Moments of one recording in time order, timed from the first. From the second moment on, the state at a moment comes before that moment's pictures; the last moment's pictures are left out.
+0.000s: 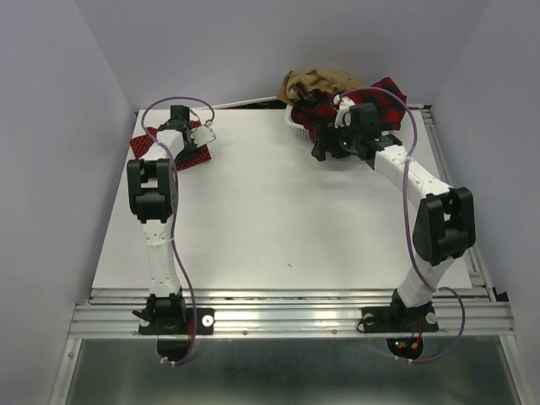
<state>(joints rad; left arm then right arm) 0.00 2.34 1.89 -0.54 -0.20 1.09 0.28 1.78 1.46 -0.31 -0.24 0.07</state>
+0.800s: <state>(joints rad) 0.04 2.20 1.94 -0.59 -0.13 0.05 0.28 1.78 1.48 -0.31 -0.26 0.07</state>
